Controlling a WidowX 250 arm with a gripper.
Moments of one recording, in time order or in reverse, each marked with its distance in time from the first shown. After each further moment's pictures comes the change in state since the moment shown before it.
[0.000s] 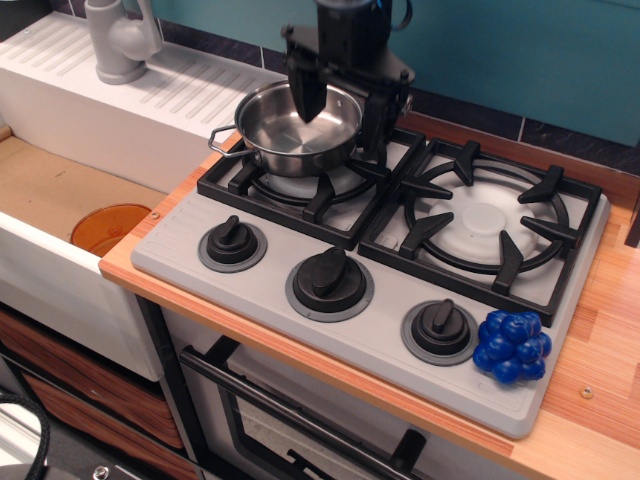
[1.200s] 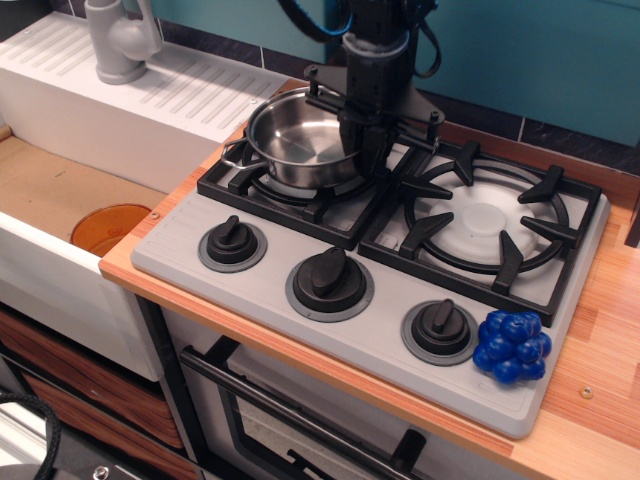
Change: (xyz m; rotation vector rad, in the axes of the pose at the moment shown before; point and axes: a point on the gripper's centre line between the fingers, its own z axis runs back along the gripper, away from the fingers) arm -0.001 -0.025 -0.011 0.010 -0.007 0.055
